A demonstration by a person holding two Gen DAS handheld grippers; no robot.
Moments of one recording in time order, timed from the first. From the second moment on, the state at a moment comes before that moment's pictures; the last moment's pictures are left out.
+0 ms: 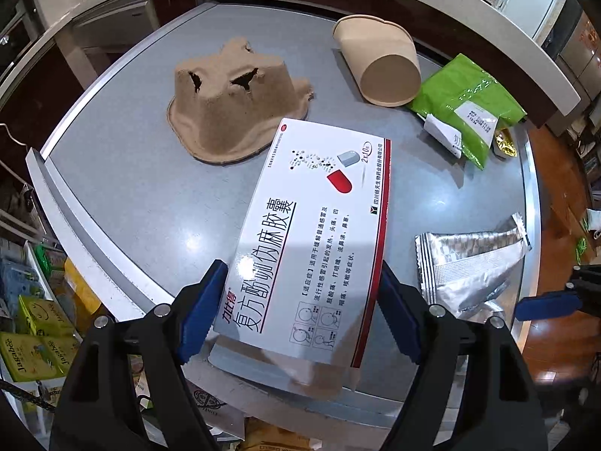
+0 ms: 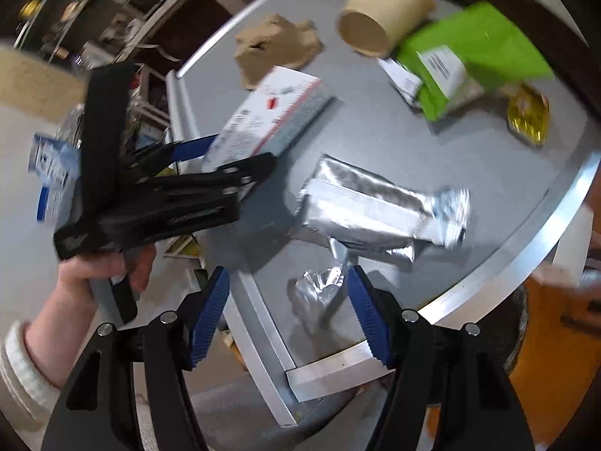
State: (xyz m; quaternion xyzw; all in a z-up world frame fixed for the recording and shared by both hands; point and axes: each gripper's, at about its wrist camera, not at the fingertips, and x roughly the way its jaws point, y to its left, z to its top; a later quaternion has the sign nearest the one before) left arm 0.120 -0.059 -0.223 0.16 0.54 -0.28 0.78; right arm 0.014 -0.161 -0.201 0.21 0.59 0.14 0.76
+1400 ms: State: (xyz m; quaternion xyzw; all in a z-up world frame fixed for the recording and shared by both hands) left arm 0.130 -0.031 -0.216 0.14 0.55 -0.28 0.77; right arm 0.096 -0.126 -0.245 -0.33 0.60 0.37 0.63
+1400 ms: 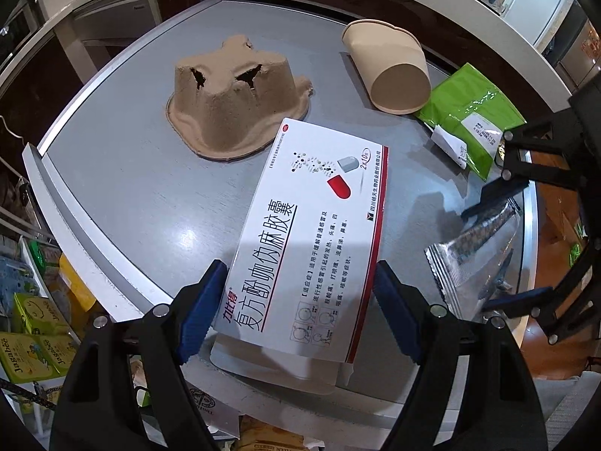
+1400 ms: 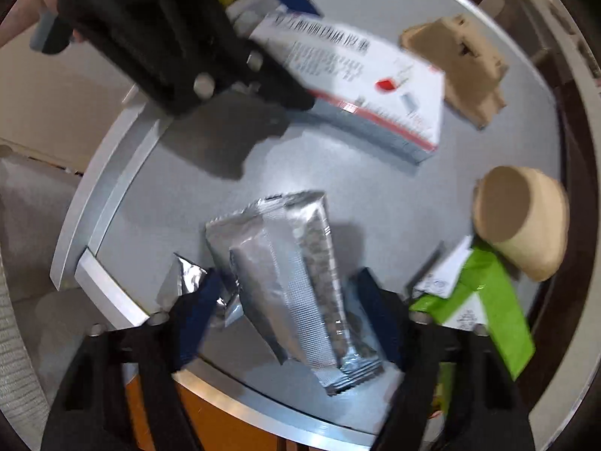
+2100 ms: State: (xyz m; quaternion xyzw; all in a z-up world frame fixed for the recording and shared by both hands) left arm 0.139 -0.045 -0.215 0.12 0.54 -0.24 0.80; right arm 0.108 -0.201 -0.219 -0.12 0.60 0.31 0.73
